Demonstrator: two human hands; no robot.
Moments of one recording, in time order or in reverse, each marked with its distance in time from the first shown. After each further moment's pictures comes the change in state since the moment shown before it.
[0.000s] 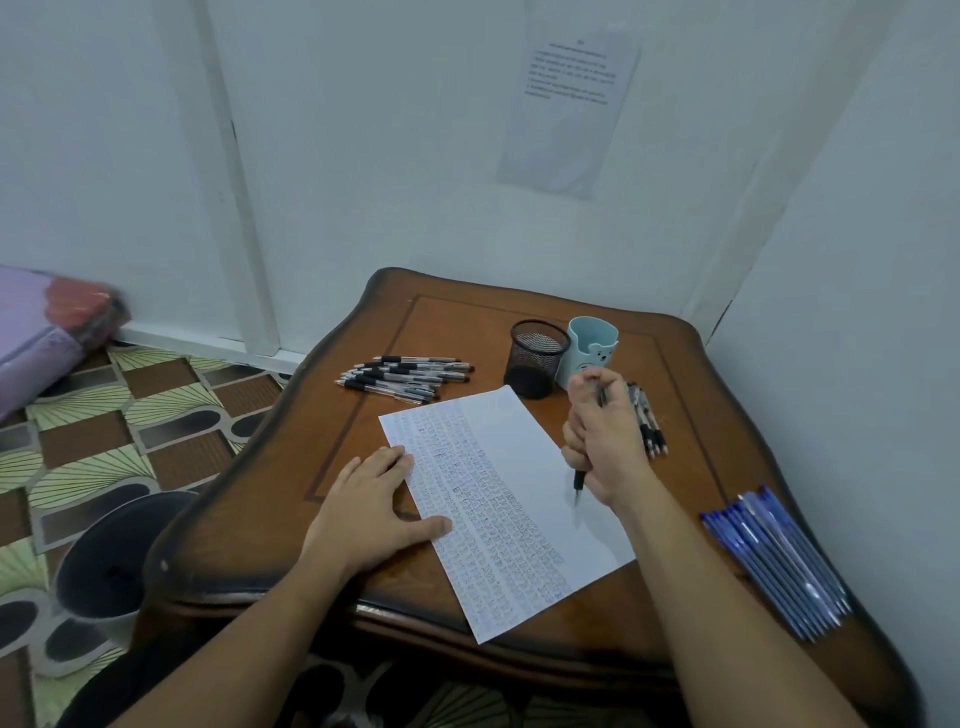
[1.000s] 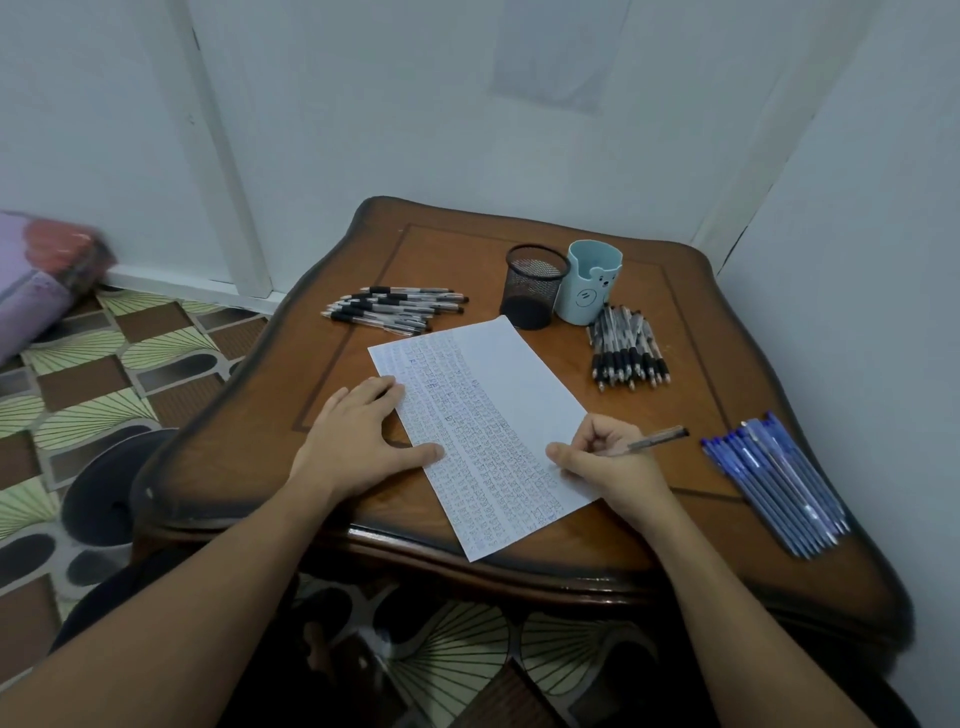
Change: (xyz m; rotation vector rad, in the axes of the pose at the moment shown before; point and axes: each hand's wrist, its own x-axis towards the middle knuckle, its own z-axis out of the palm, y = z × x) left_hand 0.004 0.000 0.003 -0.004 0.030 -0.008; right_hand -0.053 0.063 -0.062 -0.479 -0.127 -0.030
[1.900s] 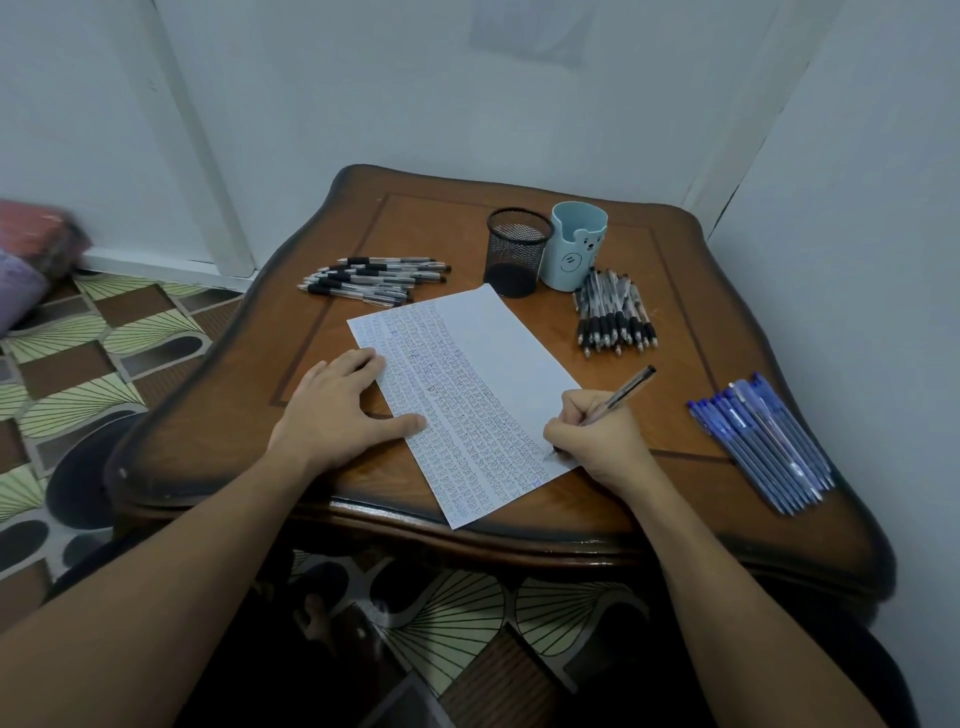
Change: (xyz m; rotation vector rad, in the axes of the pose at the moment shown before) left_hand 0.000 0.000 0.002 -0.001 -0.002 0.003; right_hand -0.001 0.014 0.003 -0.077 0.030 -0.055
